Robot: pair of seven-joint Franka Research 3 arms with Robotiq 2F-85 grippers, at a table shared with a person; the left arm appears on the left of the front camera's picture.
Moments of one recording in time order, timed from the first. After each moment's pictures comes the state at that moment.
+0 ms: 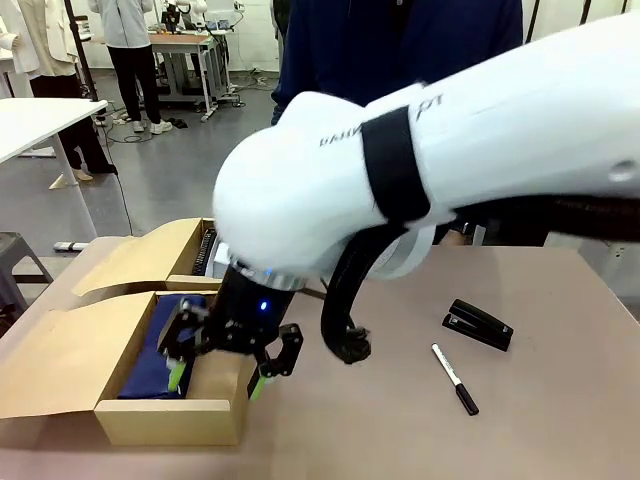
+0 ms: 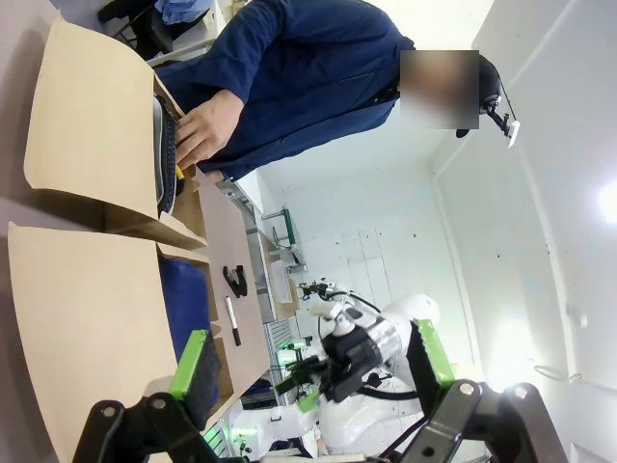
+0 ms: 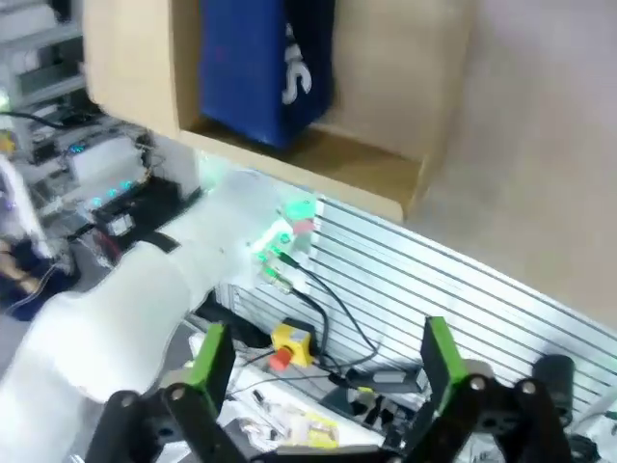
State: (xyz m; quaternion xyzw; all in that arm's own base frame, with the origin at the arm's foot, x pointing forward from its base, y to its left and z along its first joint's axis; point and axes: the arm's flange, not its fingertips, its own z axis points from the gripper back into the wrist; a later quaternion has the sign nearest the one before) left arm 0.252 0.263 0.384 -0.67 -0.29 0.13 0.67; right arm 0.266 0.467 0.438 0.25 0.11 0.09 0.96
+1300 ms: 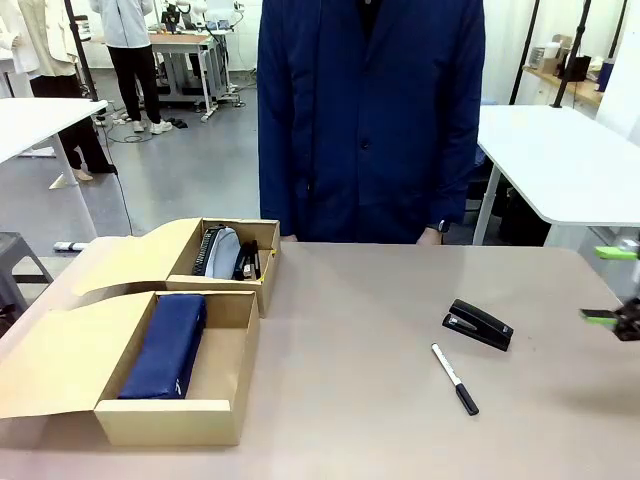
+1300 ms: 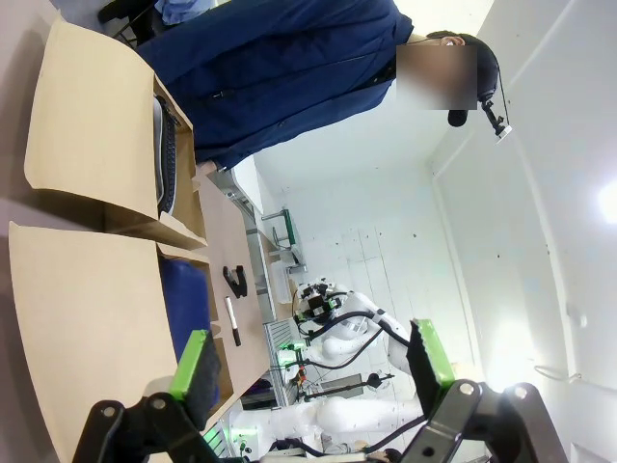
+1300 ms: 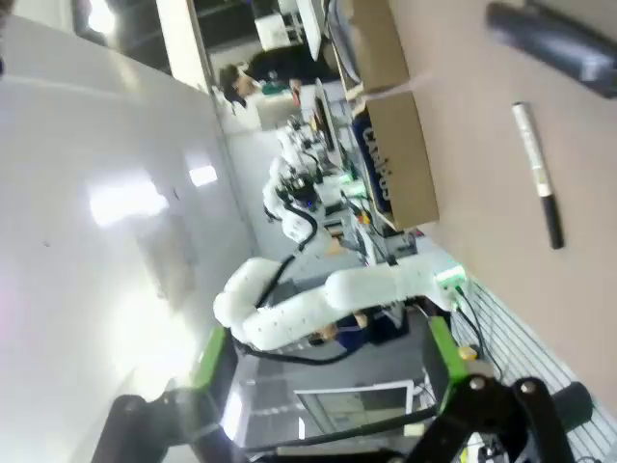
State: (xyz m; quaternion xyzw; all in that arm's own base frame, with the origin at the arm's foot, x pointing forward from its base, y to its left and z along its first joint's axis) left arm 0.251 0.264 0.385 -0.67 -0.29 0.13 0.67; right arm 0.327 -0.093 0.355 0.69 0.04 -0.13 0.72
